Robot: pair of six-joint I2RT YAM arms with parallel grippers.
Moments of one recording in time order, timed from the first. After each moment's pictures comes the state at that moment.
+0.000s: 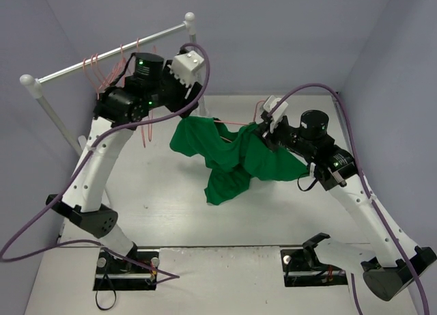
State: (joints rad) left arm -0.54 1.62 2.17 -1.02 0.15 0.25; right arm 0.50 1.06 1.19 -0.36 -0.34 -0.32
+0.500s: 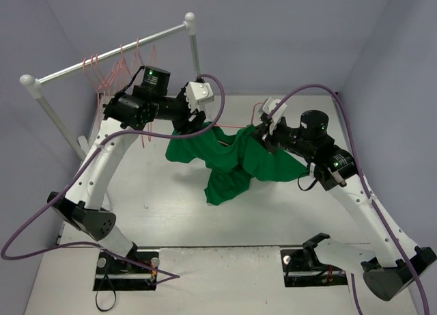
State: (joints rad) left arm -0.49 1.58 1.96 -1.05 0.56 0.57; right arm 0.50 1.06 1.19 -0.36 -0.41 -0.32
